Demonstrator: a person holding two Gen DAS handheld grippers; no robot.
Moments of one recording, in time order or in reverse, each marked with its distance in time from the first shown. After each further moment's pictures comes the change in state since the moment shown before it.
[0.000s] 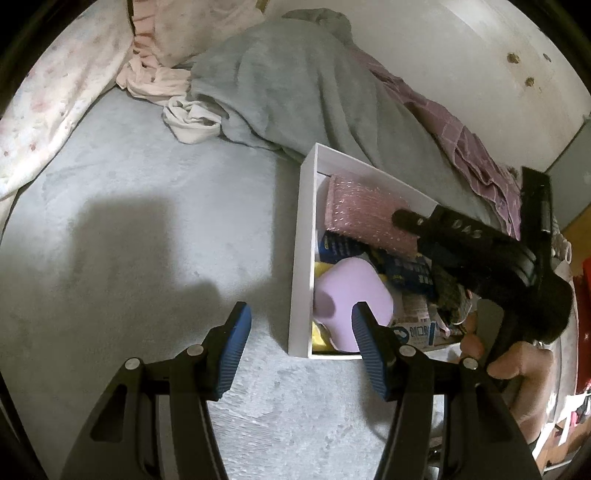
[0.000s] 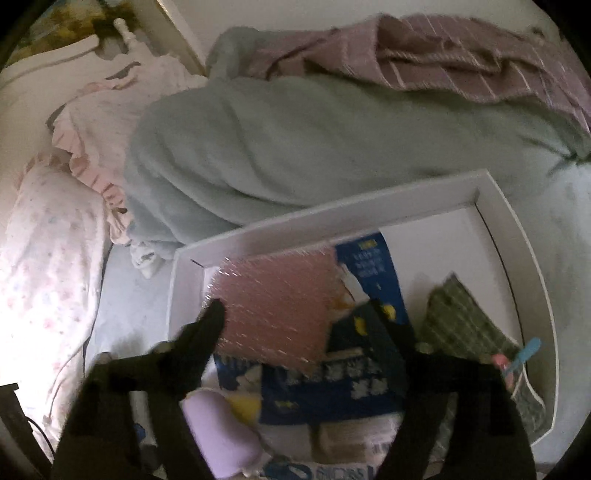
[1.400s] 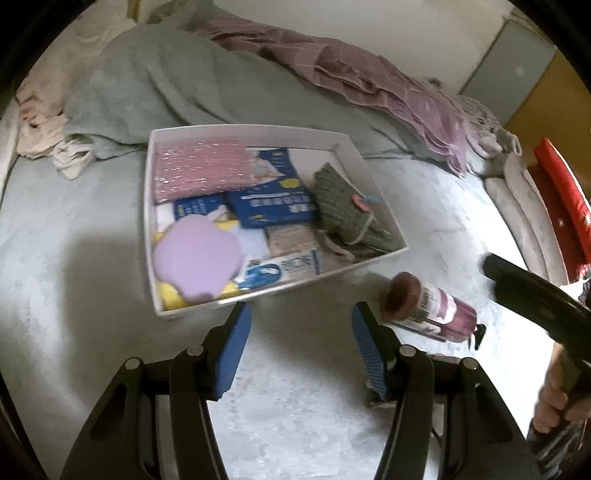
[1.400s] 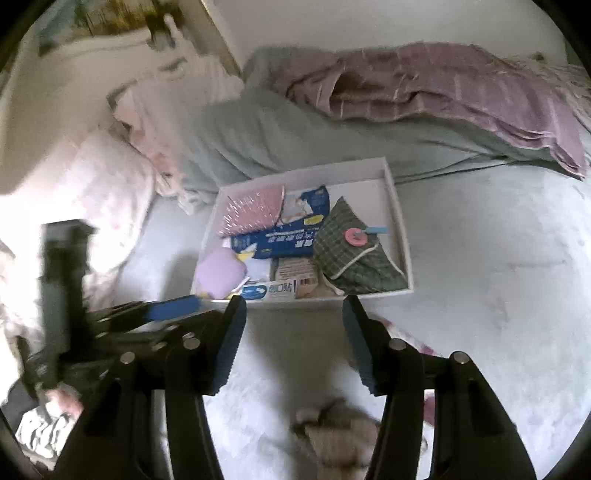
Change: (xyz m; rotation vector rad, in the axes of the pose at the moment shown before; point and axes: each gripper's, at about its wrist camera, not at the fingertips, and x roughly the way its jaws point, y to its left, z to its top) left arm -0.012 -0.102 -0.032 0.352 0.160 -0.147; right arm -0.208 -0.041 -0.091 -0.146 -0.054 0.076
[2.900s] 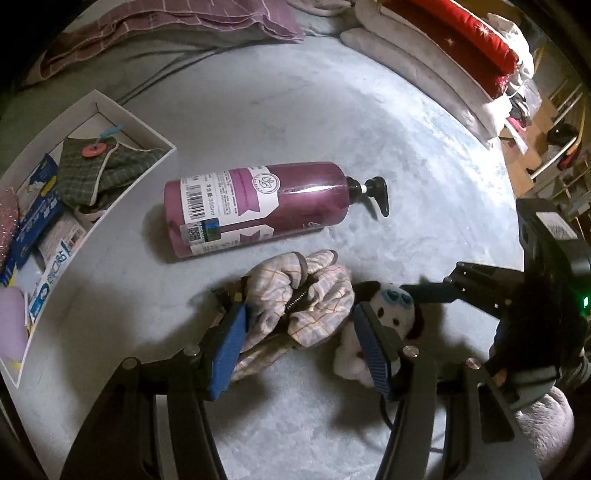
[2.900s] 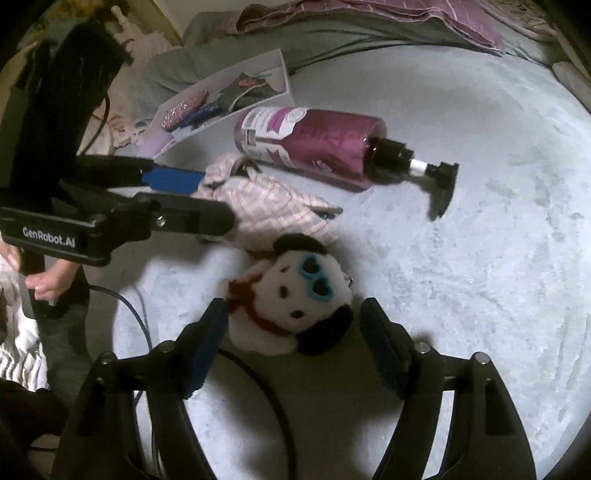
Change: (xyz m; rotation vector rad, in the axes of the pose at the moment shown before) left arm 0.057 -0.145 -0.061 0.566 0.322 -0.239; right arm -0.018 -0.067 -0.165 0.128 0.168 -0.148
